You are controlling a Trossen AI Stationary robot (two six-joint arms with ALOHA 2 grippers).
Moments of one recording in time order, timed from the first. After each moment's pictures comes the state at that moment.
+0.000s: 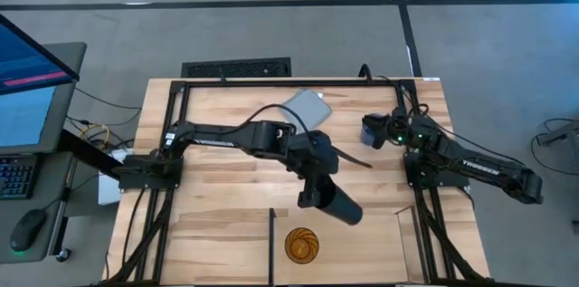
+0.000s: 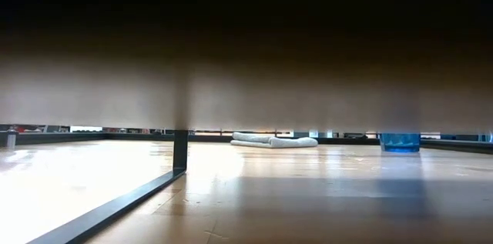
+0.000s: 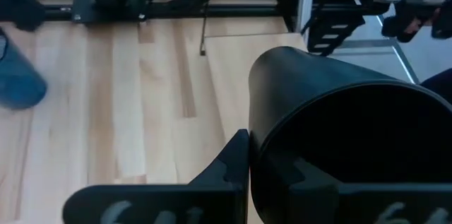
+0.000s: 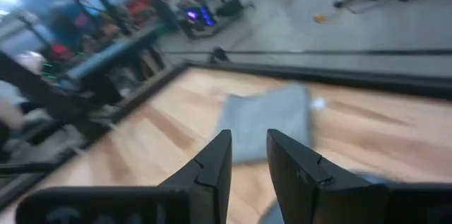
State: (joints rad) left arm -0.14 2.10 2.29 -0.92 0.18 -0.10; right arm -0.48 0.27 0.04 0.07 0.04 0.45
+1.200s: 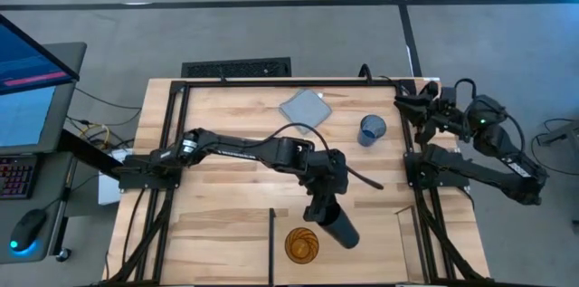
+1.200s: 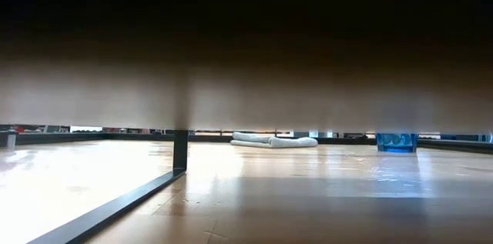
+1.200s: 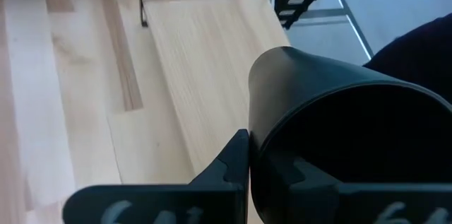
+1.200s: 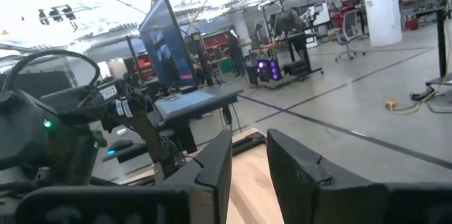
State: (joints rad) left arm -0.15 2.25 2.29 -0.85 0.36 -0.06; right arm -0.48 0.24 0.66 -0.31 -0.16 0.24
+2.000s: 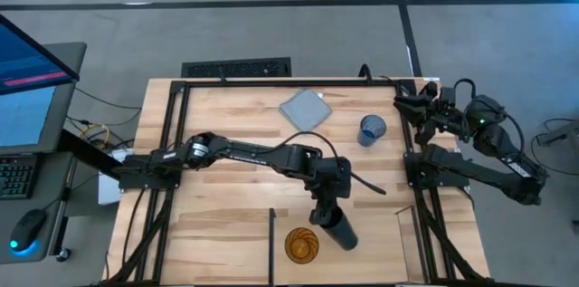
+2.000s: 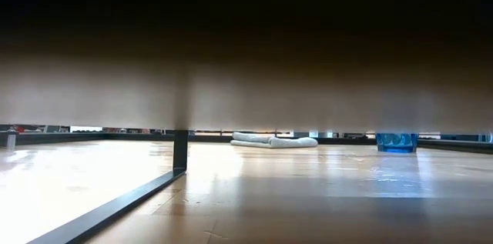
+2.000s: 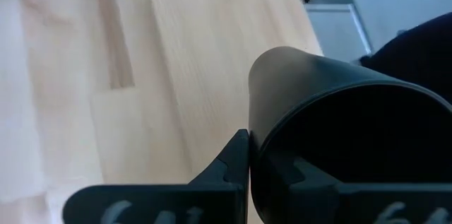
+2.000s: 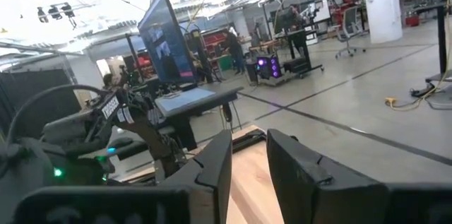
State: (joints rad) left arm -0.15 2.34 2.29 -0.82 0.39 -0.11; right arm -0.48 0.24 0.66 -0.33 -0.16 0.24
